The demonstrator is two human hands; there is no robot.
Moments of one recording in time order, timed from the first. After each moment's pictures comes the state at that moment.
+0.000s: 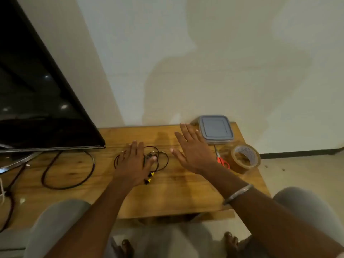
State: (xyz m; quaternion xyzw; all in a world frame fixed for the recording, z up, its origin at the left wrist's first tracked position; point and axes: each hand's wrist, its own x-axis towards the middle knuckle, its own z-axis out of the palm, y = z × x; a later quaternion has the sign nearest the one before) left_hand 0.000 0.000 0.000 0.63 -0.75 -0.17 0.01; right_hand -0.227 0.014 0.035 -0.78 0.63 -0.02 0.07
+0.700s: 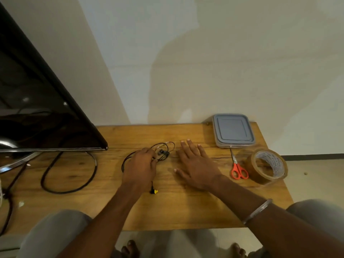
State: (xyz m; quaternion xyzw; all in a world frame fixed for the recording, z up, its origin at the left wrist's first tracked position) left_hand -0.013 -0.018 -0.017 0.62 -0.76 -0.14 0.15; right_hand -0.220 0.000 -0.019 -0.81 0.57 0.08 0.13
